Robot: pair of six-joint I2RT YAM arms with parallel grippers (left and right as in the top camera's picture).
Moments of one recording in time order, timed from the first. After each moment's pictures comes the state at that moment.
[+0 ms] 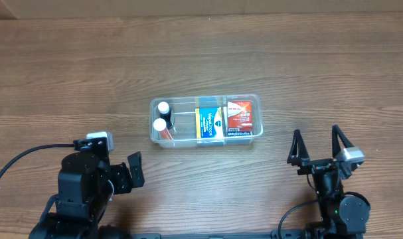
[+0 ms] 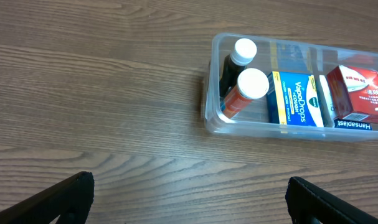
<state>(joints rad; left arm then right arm) -0.15 0.61 0.88 -1.05 -0.02 -0.29 0.05 0.01 0.06 0.09 -0.08 0.19</state>
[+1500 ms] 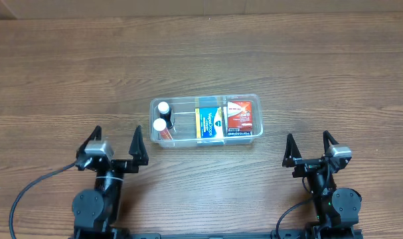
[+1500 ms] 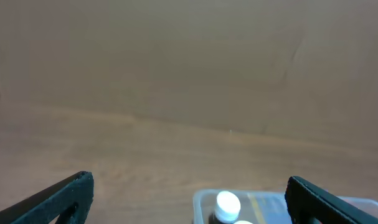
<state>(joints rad) -0.12 0.24 0.18 0.07 -0.04 -0.21 0.05 0.01 0.02 -0.03 -0.08 0.17</state>
